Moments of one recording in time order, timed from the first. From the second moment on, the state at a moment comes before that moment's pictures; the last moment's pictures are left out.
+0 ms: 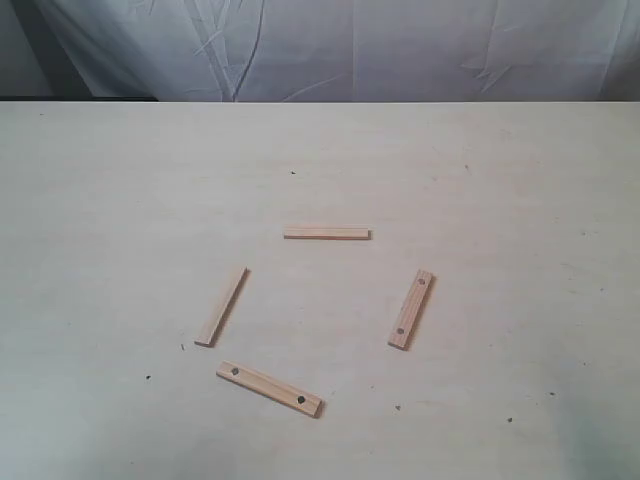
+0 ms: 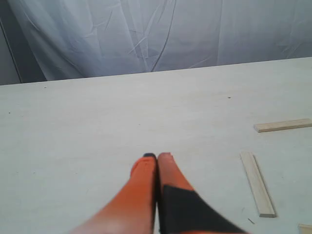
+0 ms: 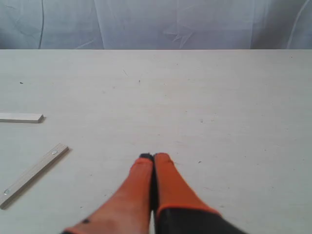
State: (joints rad) left arm -0.05 0.00 0.00 0.00 0.28 0.01; right arm 0.08 0.01 0.00 0.05 0.38 0.00
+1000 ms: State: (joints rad) left arm -0.05 0.00 0.00 0.00 0.28 0.01; right arm 0.08 0.01 0.00 0.05 0.30 0.00
